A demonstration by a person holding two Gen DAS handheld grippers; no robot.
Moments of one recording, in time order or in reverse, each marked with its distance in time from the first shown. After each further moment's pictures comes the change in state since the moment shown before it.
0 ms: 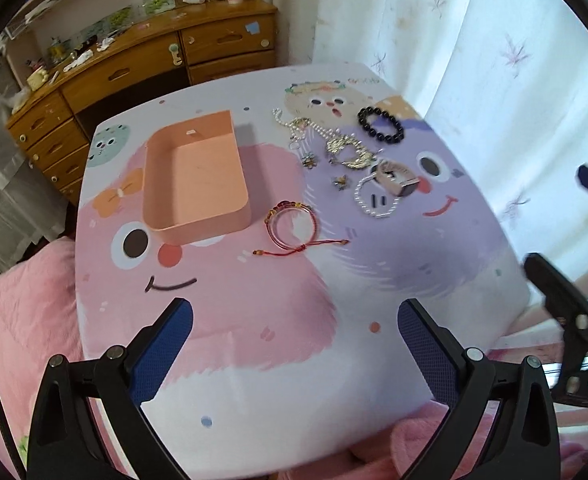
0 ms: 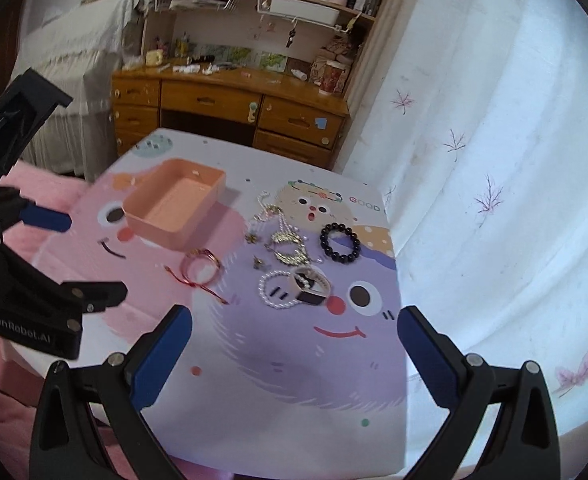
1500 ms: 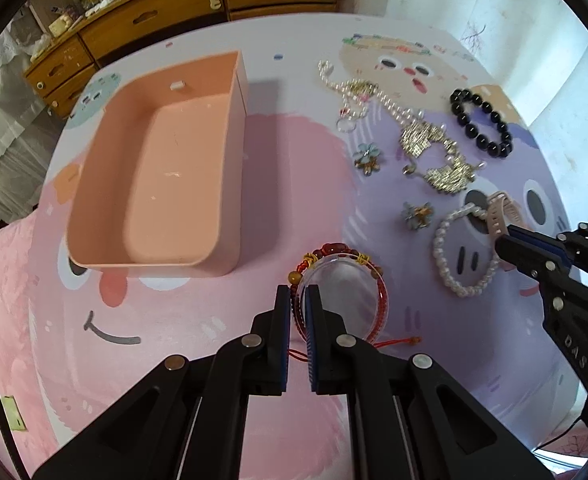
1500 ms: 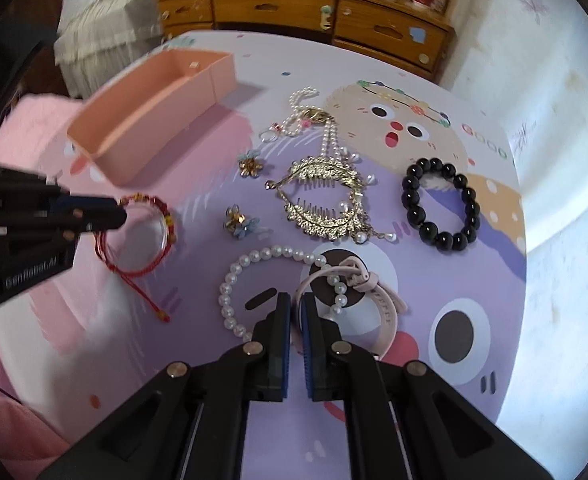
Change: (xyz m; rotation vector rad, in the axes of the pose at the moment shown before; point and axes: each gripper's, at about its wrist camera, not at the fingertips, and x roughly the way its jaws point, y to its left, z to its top) left arm 0.141 0.000 0.062 -0.186 0.123 0.130; right arm 0.227 -0.032 0.005 -0.040 0.249 0.407
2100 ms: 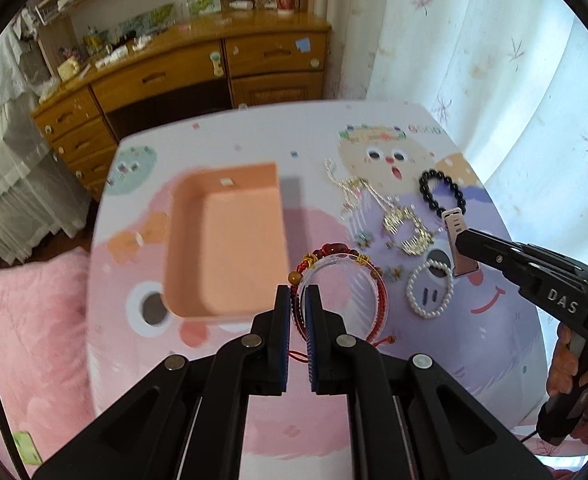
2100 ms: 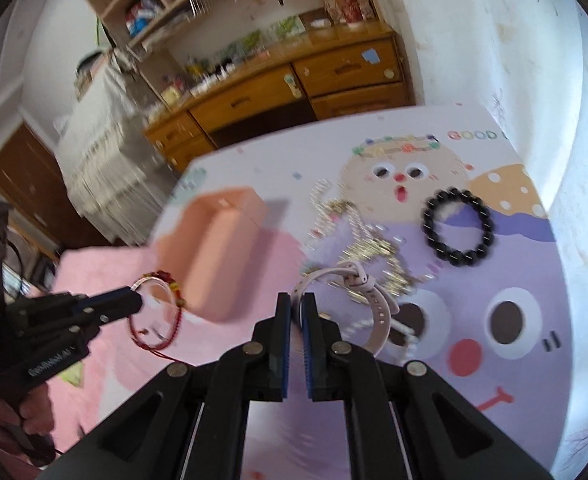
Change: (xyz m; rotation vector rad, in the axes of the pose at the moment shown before) left arm -0.111 0.055 0.024 0.051 -0.183 -0.058; right arm -0.068 -0.001 0.033 0.411 -0.261 0.280
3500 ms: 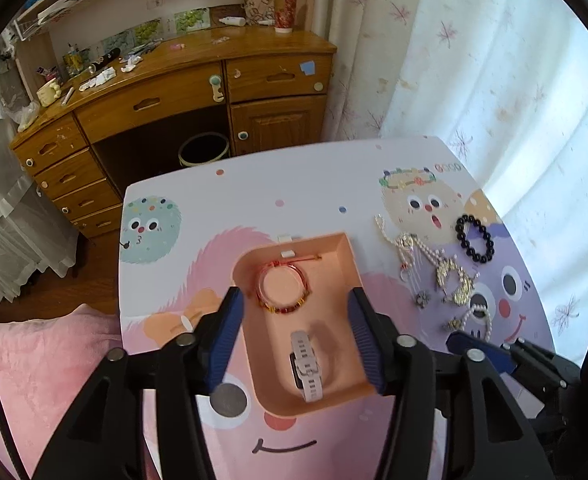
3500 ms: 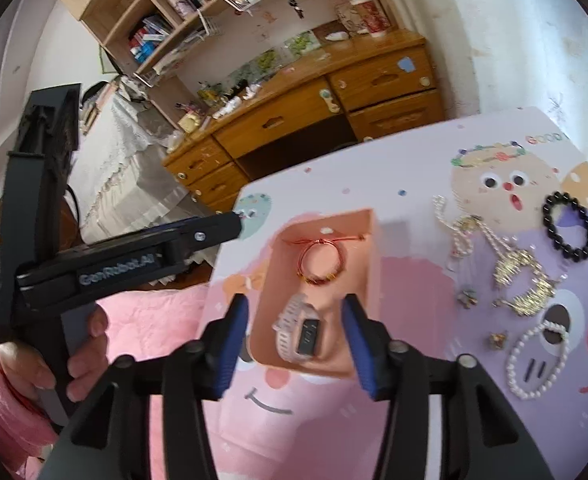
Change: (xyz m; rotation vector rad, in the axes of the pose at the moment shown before) left arm 0.028 0.097 0.071 0.067 -0.027 -0.084; right arm 0.064 0.115 0.002 0.086 -0.048 -0.013
